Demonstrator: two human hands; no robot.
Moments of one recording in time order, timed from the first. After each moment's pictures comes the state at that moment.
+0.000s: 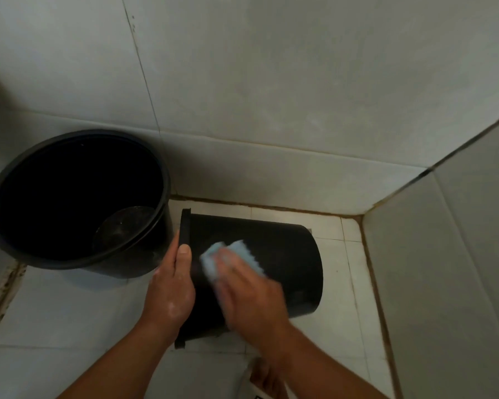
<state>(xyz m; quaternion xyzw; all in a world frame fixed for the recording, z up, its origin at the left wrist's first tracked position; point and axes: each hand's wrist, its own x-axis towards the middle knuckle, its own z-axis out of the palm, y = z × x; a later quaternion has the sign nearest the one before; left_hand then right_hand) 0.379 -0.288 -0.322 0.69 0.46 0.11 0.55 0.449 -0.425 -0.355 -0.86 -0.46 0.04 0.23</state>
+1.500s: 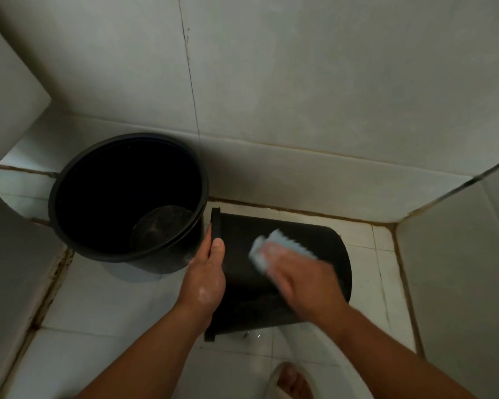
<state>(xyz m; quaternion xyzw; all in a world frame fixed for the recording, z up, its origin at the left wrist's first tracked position) 0.383 -0.274 -0.314 0.57 0.49 0.06 0.66 0.502 -0.429 -0.327 -0.83 -0.52 0.09 0.16</state>
